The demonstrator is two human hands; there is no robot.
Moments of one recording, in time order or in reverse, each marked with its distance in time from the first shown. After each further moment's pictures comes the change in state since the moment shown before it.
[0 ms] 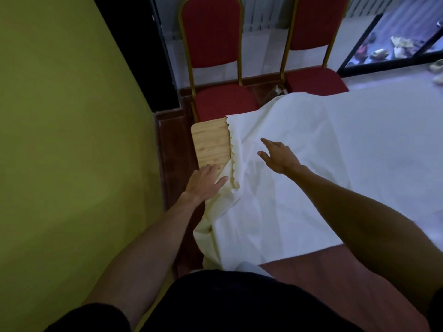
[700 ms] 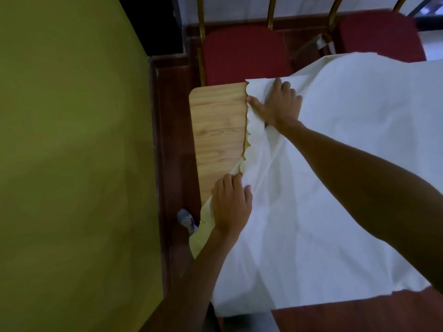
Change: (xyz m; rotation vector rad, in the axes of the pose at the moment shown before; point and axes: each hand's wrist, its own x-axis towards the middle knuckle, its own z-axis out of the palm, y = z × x) left_hand 0.065 0.034 0.142 -0.079 0.427 -0.269; right_hand 0.229 -0.004 0.086 -0.078 0.176 0.239
